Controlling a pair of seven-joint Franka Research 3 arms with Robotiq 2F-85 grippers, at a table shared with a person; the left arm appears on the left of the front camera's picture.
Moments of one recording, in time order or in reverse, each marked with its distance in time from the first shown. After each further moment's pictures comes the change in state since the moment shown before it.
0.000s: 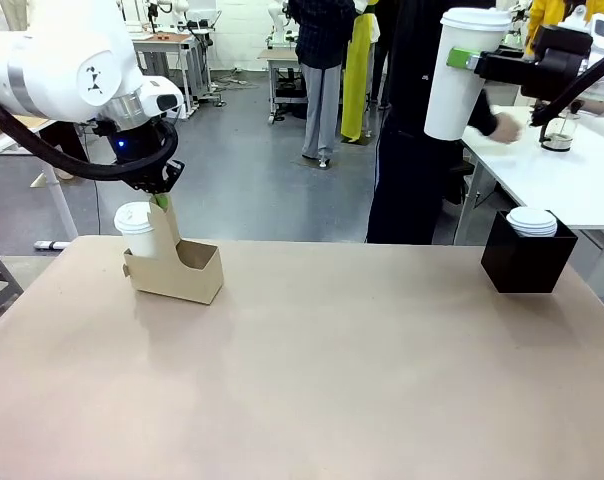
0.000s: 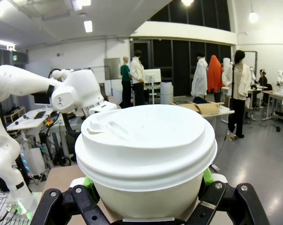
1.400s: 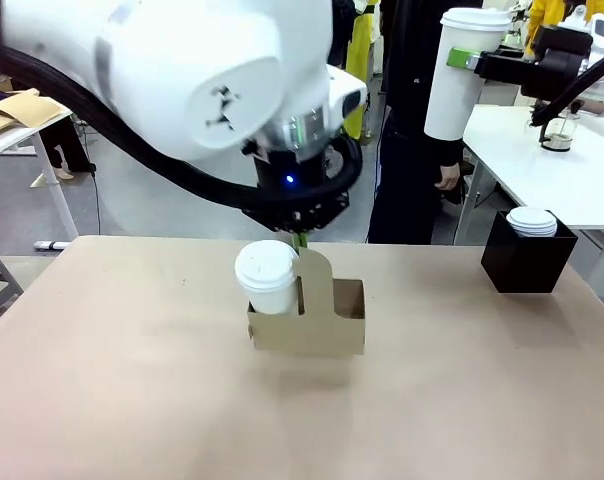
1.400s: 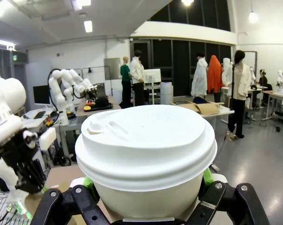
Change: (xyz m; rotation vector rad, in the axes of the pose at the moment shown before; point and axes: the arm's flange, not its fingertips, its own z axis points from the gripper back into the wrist) left arm -0.151 -0.294 0.081 -0.024 -0.077 0.171; right arm 0.000 0.000 0.000 0.000 0.000 0.001
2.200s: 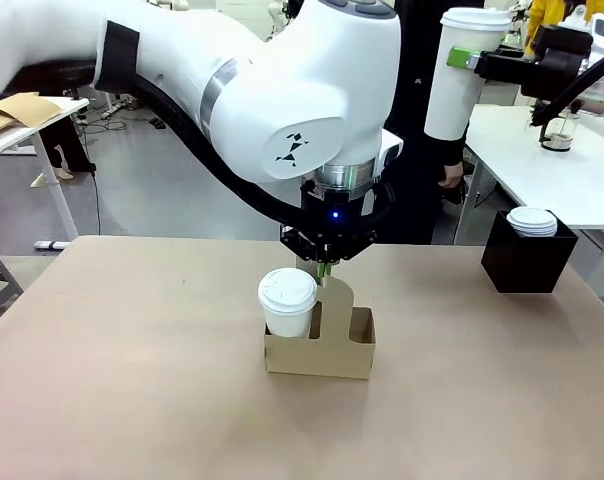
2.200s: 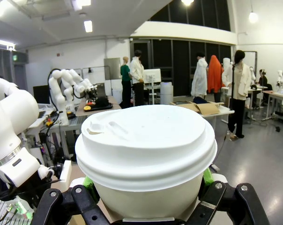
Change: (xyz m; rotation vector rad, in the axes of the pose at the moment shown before) left arm 0.010 -0.040 -0.060 0.091 0.078 0.010; right arm 0.000 0.000 0.000 0.000 0.000 0.000
